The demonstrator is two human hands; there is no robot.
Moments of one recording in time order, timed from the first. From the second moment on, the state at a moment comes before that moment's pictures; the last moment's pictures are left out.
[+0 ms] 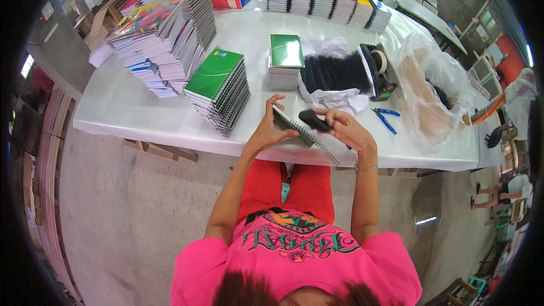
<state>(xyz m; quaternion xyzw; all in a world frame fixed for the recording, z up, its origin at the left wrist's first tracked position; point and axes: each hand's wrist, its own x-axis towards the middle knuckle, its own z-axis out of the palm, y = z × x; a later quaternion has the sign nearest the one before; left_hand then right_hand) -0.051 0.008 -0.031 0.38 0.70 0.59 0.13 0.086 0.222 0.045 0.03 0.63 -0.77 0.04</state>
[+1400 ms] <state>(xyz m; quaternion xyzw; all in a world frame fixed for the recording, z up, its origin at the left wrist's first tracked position) -0.053 -0.002 -0.026 0.35 0.56 0.71 0.26 0.064 0.231 0.056 -0.05 0.71 -0.70 0.10</state>
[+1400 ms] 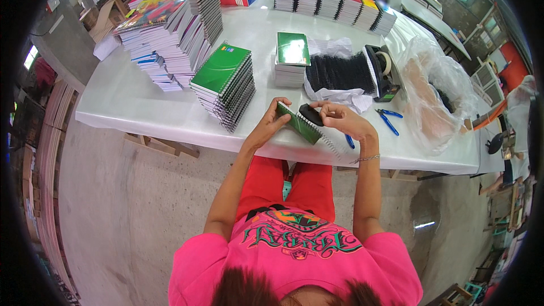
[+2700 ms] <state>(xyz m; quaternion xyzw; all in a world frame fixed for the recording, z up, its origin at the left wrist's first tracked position) -0.054 0.011 -0.034 0.34 0.55 0.72 0.26 0.063 0.239 0.053 -0.03 0.58 -0.80 0.10</state>
